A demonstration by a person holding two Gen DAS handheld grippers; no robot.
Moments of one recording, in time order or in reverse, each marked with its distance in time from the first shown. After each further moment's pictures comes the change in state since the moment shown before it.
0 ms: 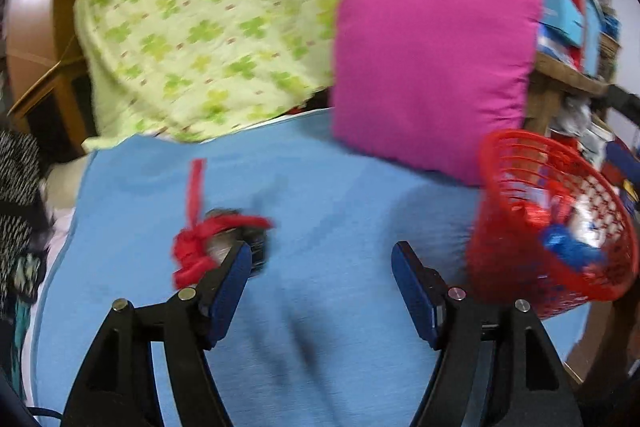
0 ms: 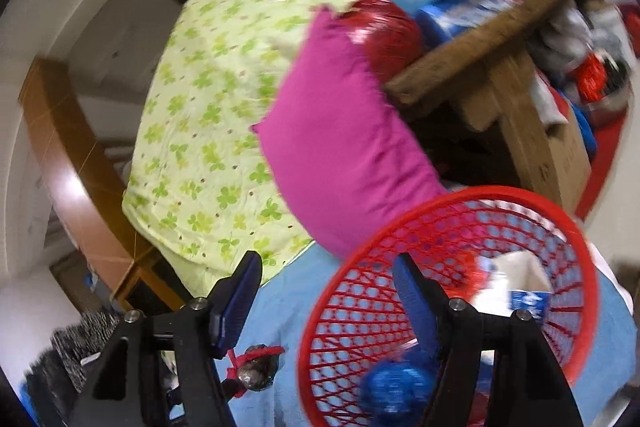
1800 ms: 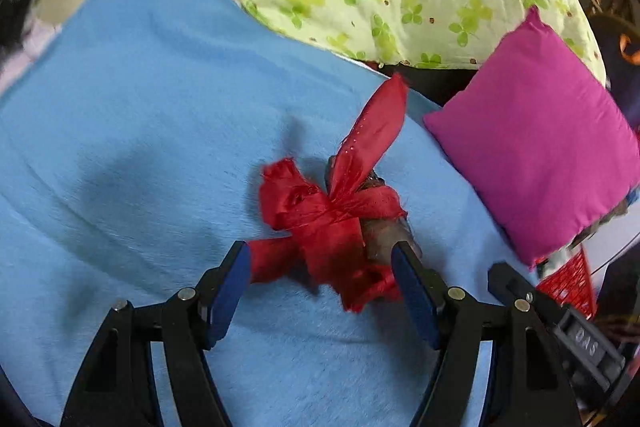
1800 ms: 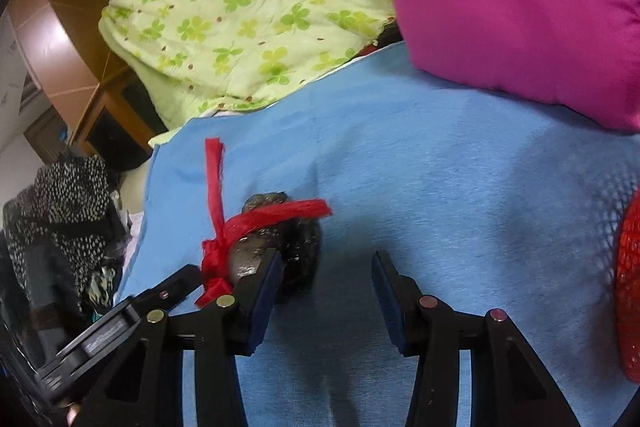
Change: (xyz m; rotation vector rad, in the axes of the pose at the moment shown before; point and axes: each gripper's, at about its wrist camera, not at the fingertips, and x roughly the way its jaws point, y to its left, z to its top) left arm 0.135 0.193 -0.035 -0.534 0.205 -0.254; right arm 0.219 0.103 -0.169 -0.166 0.578 -0.076
